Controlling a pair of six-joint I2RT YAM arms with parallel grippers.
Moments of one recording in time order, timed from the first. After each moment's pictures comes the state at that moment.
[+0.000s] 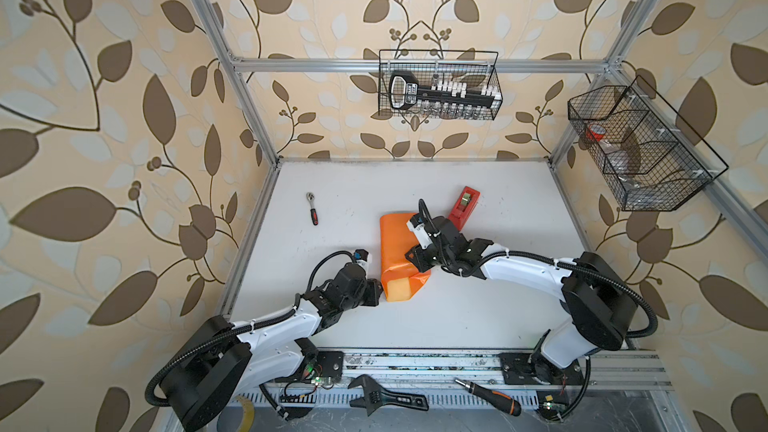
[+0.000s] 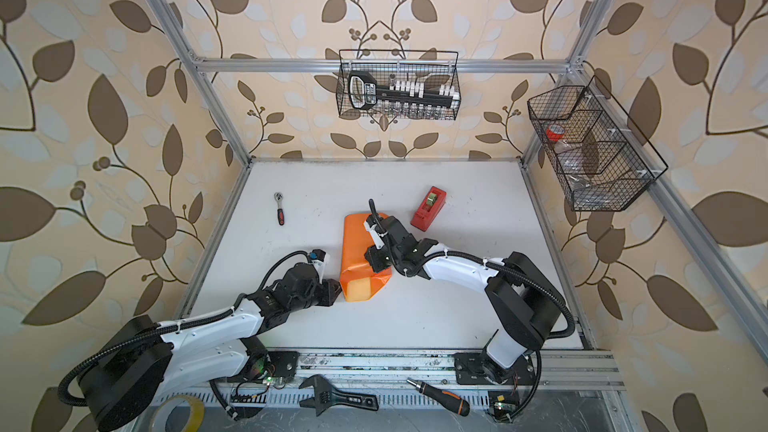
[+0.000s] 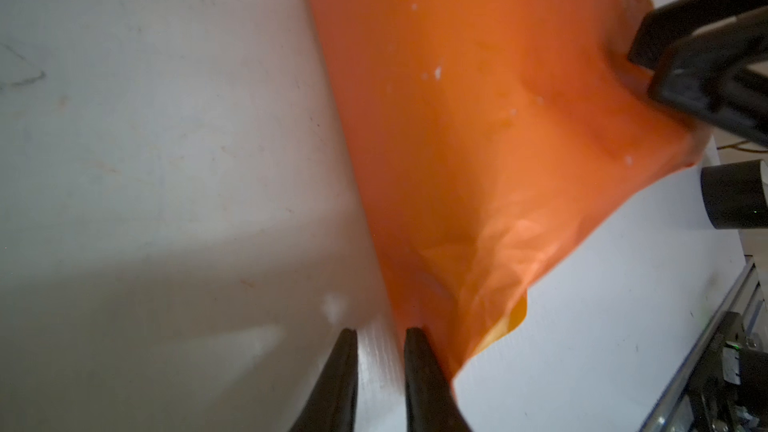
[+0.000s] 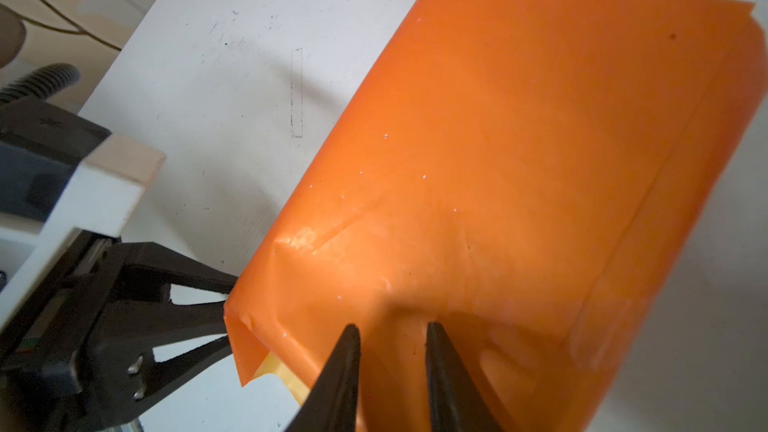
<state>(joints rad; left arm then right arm) -0.67 1.07 0.24 0.09 0.10 -0.66 0.78 1.62 0.95 -0.13 -0.09 0.32</state>
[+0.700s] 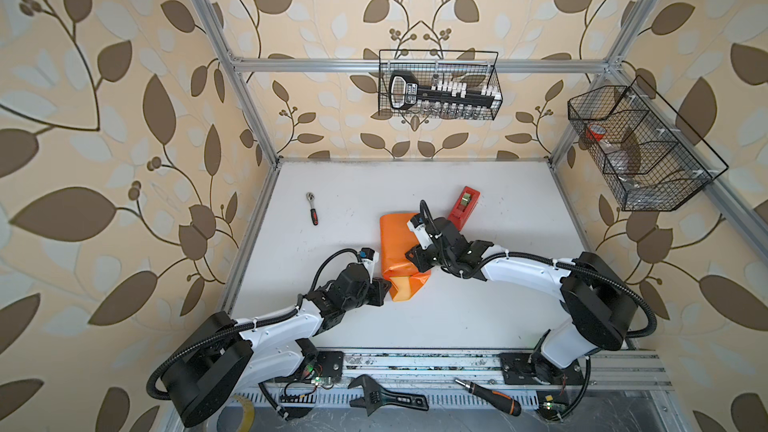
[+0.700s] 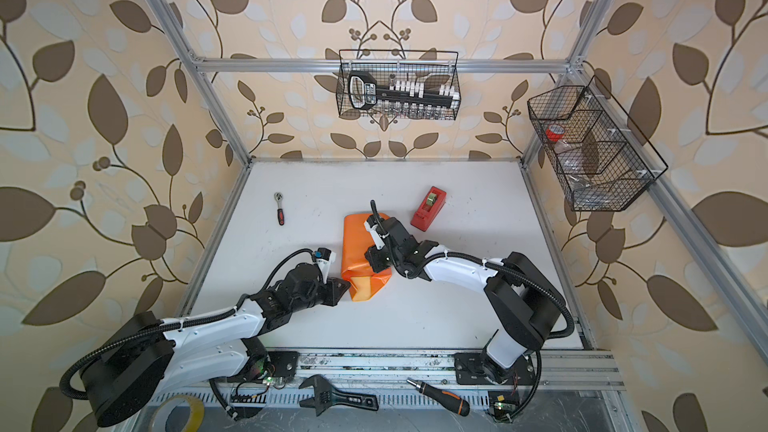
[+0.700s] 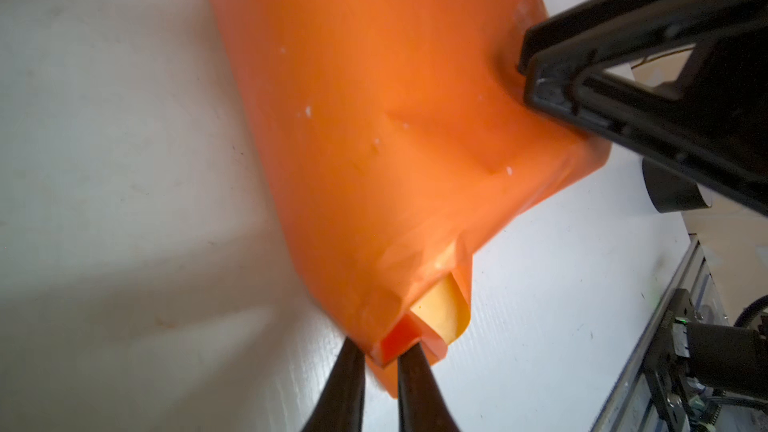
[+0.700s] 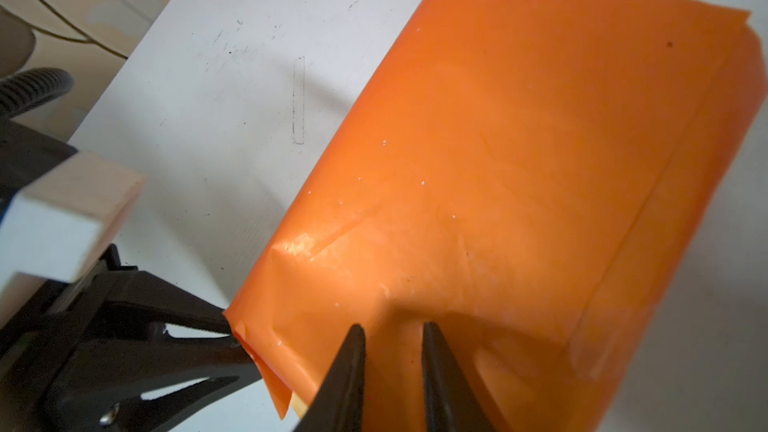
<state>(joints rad) -0.71 1.10 0.24 0.20 0.12 -0.66 0.78 1.62 0.93 -0.07 -0.09 0.32</state>
